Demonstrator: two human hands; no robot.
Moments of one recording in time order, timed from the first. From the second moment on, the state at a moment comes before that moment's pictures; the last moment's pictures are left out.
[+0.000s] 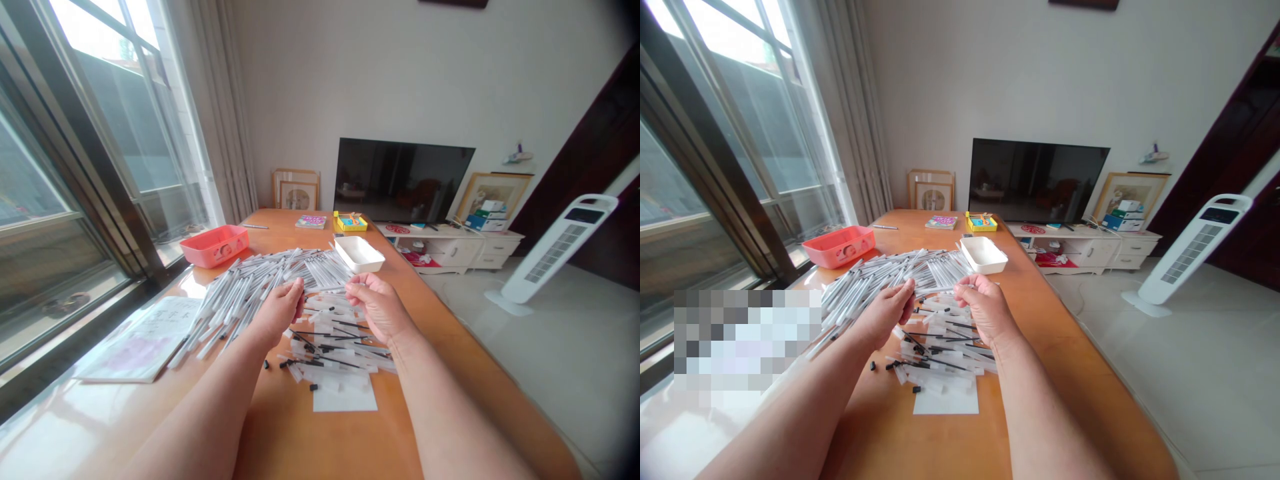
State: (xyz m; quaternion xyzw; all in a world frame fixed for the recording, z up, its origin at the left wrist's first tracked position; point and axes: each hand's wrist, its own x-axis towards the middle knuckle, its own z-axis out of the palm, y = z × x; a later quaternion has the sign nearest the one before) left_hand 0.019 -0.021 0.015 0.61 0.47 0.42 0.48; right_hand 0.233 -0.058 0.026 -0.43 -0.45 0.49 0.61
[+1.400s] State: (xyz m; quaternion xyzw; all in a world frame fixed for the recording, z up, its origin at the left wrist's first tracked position) left_hand 0.014 -0.017 0.008 0.50 0.42 0.41 0.64; right_hand 0.240 -0.053 0.024 -0.42 -0.42 0.48 0.65
